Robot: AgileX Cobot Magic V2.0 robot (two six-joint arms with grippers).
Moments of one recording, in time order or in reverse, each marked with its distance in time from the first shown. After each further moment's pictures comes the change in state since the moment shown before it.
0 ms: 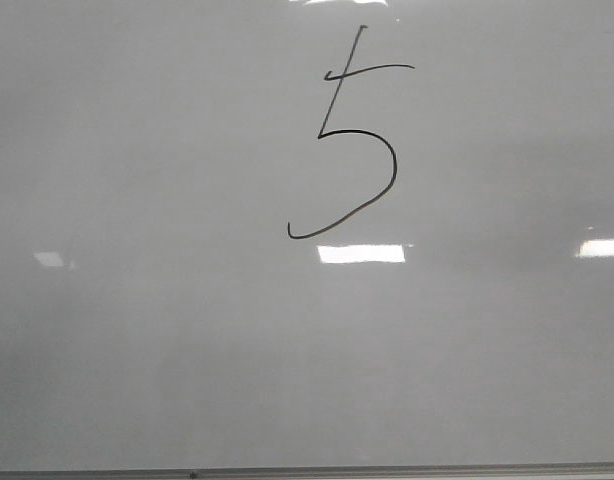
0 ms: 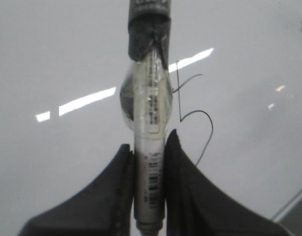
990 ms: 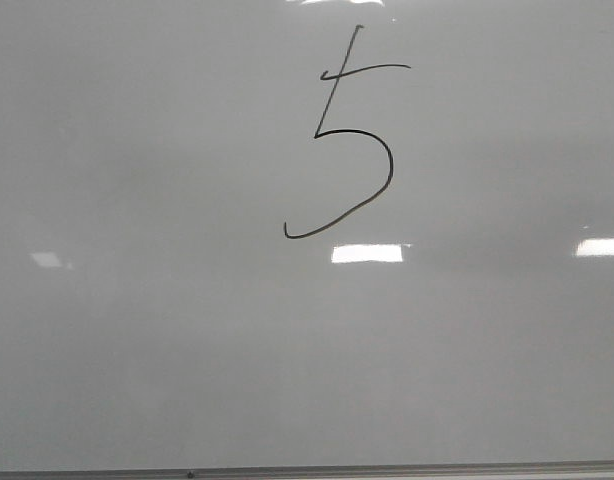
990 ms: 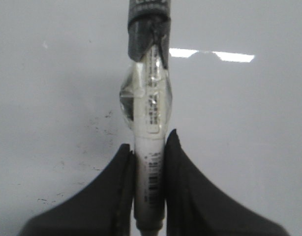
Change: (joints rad) left arm 0.515 0.507 0.075 0.781 -0.435 -0.907; right arm 0.000 0.000 0.000 0.000 0.000 0.000
